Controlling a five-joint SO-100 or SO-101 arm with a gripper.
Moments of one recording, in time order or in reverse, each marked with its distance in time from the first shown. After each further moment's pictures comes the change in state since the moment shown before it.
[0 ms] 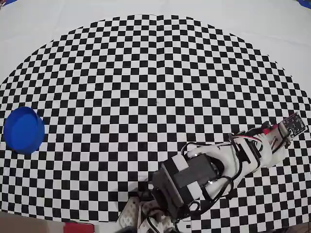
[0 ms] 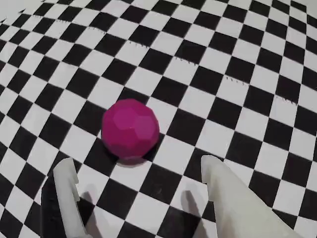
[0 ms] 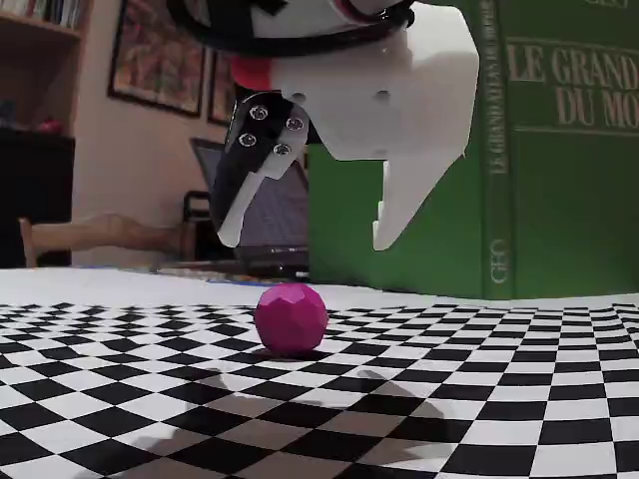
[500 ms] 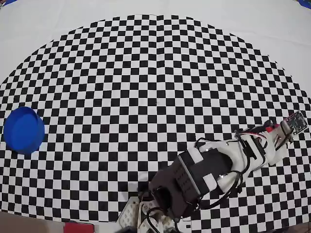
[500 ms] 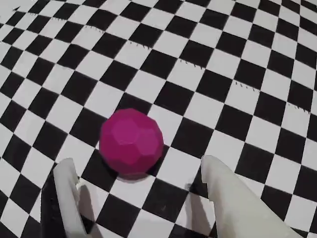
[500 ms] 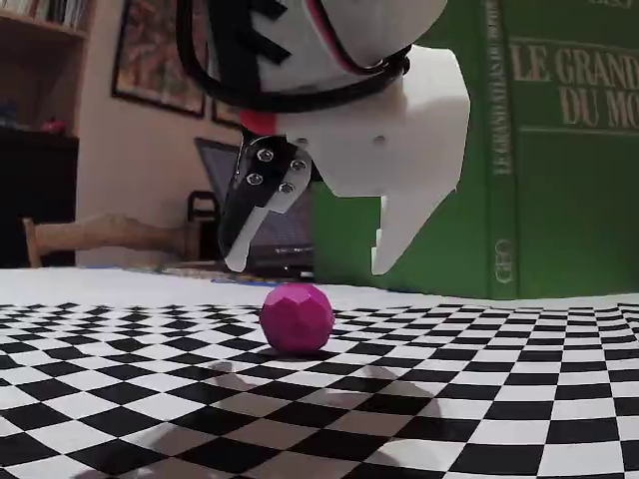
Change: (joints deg) arm -0.7 -8.2 -6.9 0.0 0.0
